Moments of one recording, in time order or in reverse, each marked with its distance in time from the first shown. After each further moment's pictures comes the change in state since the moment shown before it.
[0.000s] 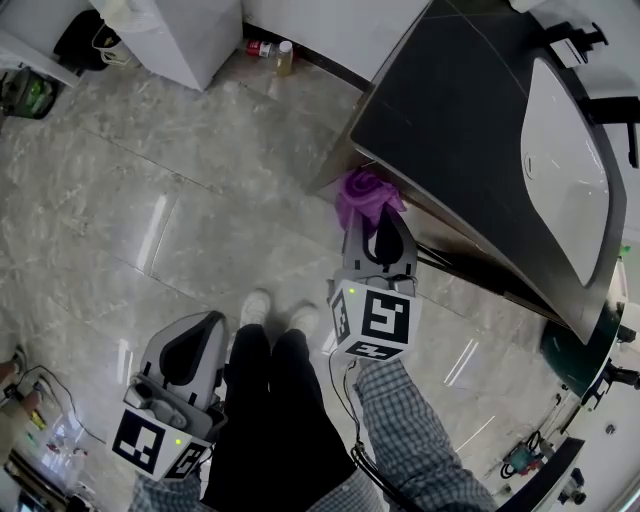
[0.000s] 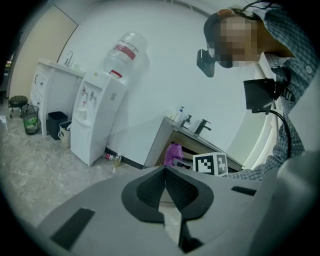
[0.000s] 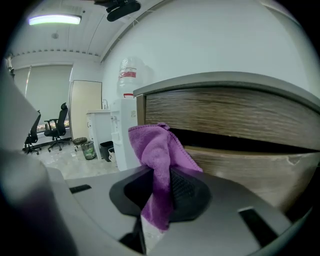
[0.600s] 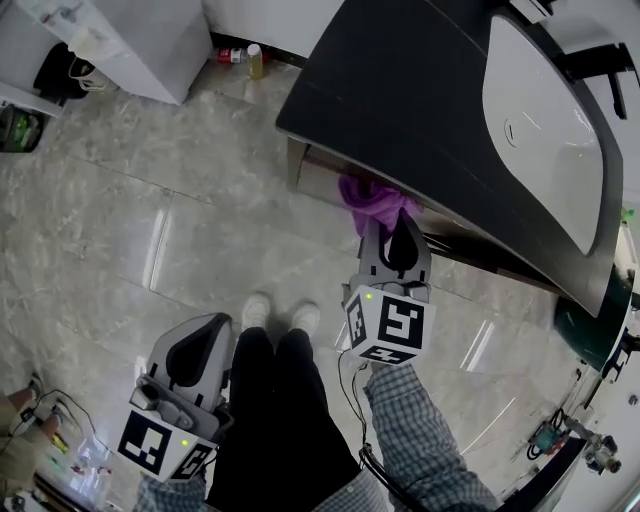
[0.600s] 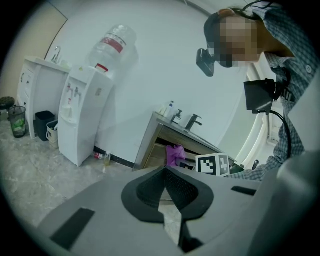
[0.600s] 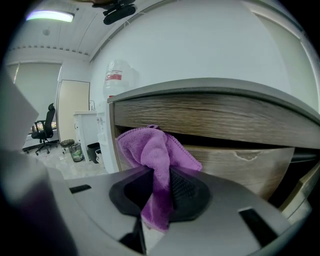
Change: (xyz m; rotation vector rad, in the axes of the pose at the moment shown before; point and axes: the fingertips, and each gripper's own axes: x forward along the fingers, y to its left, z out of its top) left arm 0.029 -0.044 -0.007 0.052 0.045 -0.091; right arm -0.041 -0.076 -0.014 0.050 -0.009 -0.134
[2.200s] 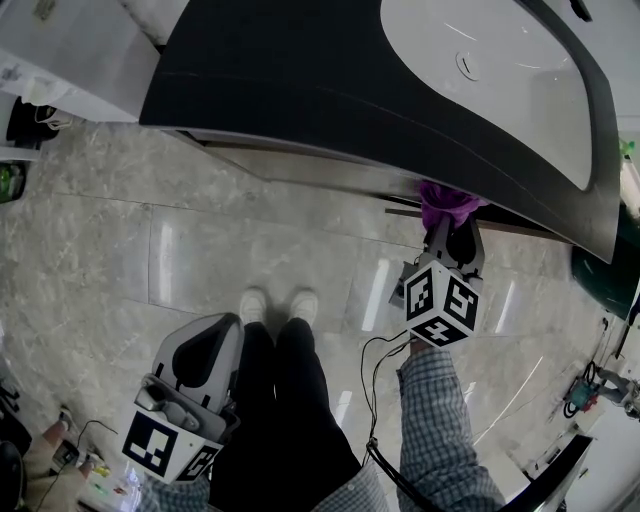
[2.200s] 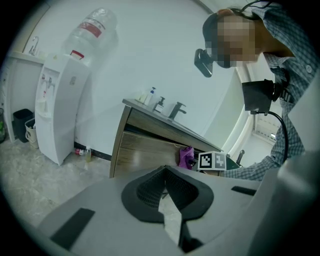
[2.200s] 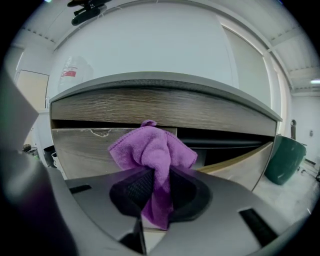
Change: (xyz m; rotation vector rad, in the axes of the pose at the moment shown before) left arm 0.053 -0.076 -0.028 0.074 0.106 -0.149; right arm -0.074 -0.206 -0.052 0.137 0.009 -0.429
